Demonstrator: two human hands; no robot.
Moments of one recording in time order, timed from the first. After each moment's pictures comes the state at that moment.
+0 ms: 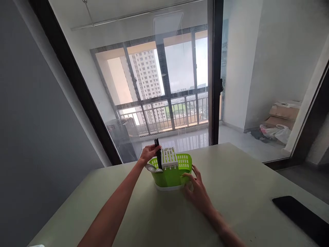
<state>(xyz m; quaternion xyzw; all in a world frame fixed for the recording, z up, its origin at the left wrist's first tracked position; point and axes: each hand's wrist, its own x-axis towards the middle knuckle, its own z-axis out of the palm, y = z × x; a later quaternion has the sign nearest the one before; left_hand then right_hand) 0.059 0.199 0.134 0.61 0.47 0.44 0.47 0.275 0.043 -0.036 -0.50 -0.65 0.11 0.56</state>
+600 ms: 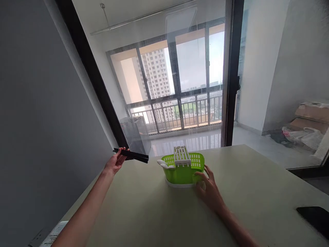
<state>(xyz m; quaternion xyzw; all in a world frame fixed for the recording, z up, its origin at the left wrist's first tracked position) -0.138 0.122 0.187 0.30 0.51 0.66 0.45 0.277 0.046 -0.053 -0.49 -0.66 0.13 0.55</state>
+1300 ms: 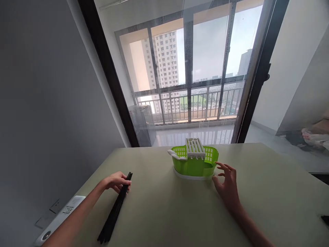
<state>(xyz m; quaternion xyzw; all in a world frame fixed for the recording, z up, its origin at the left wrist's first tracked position) -0.202 0.023 0.102 0.48 0.72 0.10 0.49 0.292 0.037 -0.050 -0.52 -0.59 0.10 0.60</state>
